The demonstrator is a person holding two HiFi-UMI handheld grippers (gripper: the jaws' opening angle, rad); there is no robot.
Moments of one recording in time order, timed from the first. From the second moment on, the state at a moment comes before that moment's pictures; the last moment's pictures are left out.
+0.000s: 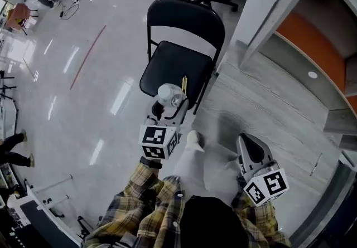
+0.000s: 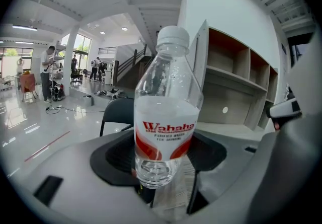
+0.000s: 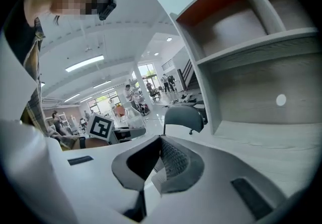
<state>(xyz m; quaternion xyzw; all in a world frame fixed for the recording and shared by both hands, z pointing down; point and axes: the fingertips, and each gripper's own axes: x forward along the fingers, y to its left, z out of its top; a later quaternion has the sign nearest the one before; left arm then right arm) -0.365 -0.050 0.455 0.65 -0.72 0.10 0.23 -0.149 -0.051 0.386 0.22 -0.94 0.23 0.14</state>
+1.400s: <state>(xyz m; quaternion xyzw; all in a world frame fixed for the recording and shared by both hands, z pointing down) -0.499 -0.093 0.803 0.62 -0.71 0.15 0.30 -0.341 -0.064 0.553 0.16 -0.92 0.31 0.17</state>
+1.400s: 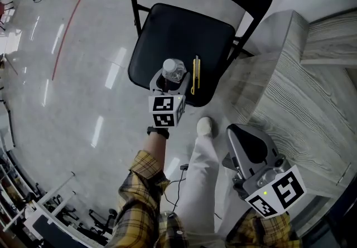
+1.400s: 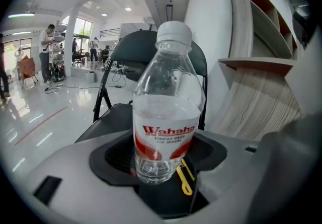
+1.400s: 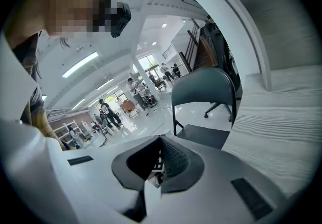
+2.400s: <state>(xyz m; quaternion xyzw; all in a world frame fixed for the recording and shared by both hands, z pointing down) -0.479 -0.055 0.839 0.58 -0.70 0.17 0.37 -0.329 -0.061 0.534 0.16 -0.93 0.30 0.16</state>
